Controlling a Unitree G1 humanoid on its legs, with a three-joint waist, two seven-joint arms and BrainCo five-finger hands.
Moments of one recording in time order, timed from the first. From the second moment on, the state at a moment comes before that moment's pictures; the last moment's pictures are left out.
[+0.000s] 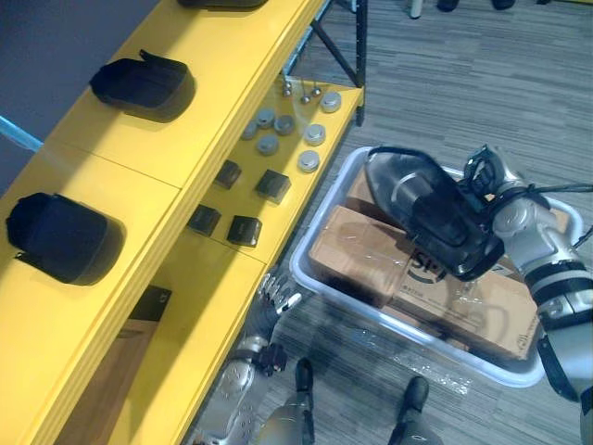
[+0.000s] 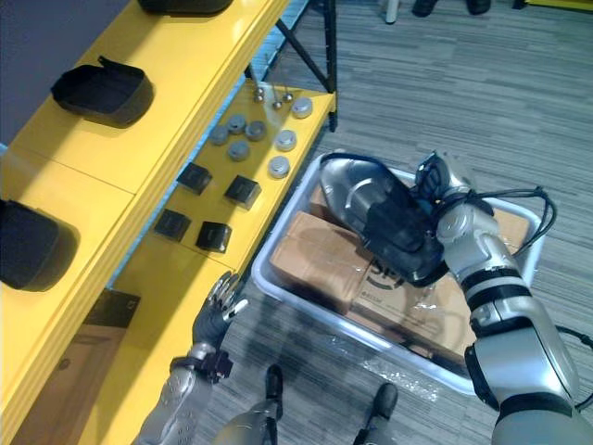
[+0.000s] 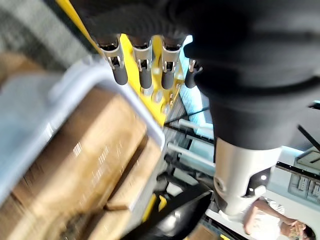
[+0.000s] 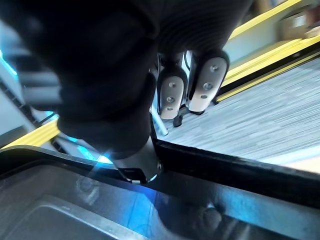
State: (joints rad) left arm -0.20 0.17 -0.33 0.13 -0.67 -0.19 0.12; right arm -0.96 -0.75 0.36 0.73 -0.31 0.04 -0.12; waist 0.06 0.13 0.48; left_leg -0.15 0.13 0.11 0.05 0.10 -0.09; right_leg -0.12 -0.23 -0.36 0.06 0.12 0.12
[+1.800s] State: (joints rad) left arm -0.14 0.10 -0.36 0.11 -0.60 -0.35 0.29; right arm -0.33 -0.25 0.38 0.00 -0.04 -0.04 -0.24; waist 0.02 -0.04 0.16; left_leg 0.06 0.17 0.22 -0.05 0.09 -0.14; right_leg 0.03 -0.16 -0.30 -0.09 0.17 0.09
